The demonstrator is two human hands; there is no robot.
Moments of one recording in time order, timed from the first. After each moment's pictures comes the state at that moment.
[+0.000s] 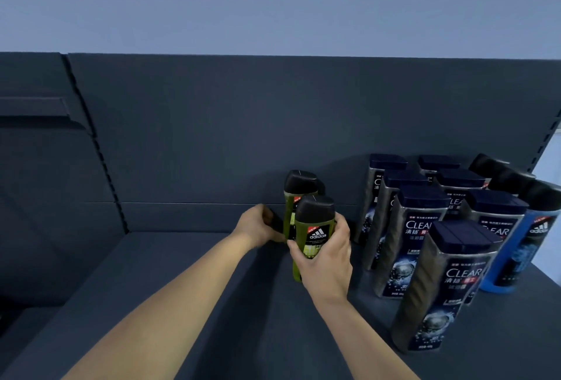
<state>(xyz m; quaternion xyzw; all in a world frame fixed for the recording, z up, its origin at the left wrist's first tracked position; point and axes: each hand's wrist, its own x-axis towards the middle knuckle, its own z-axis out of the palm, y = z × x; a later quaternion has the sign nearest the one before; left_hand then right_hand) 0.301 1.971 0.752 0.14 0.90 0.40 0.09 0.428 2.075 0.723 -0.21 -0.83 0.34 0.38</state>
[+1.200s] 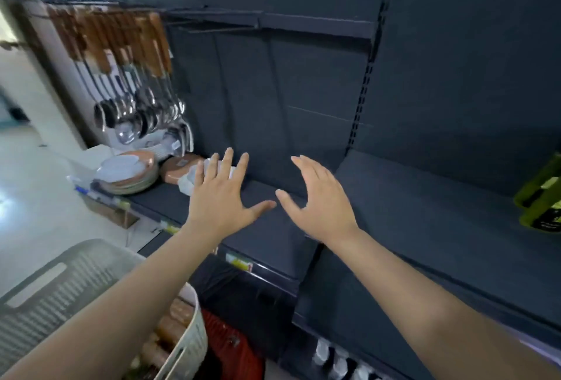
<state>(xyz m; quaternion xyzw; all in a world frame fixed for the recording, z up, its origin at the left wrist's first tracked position) 0.497 1.501 0.741 -0.03 0.98 0.02 -0.18 0.481 1.694 0.756 0.24 -0.91 0.28 0.16</state>
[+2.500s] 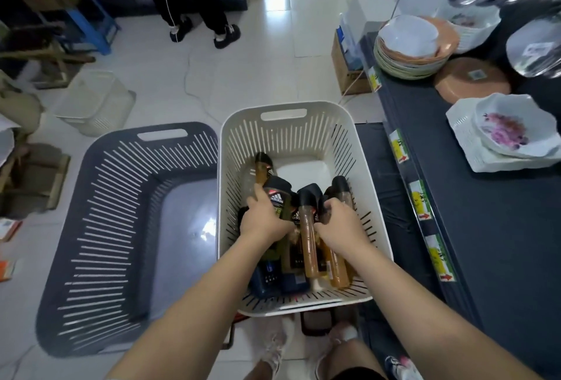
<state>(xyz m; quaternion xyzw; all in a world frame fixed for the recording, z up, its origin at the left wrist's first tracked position) 0.685 1.326 0.516 -0.67 0.65 0.35 0.06 0.545 1.392 0.529 0.43 -0.81 0.14 -0.37</state>
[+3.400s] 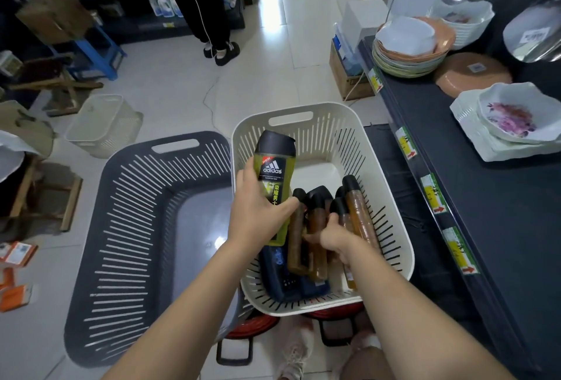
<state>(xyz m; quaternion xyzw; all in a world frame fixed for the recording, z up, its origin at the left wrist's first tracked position) 0.719 1.331 0.582 -0.58 0.70 0.35 -0.25 0.574 1.379 0.476 0.20 -0.76 0.17 -0.60</state>
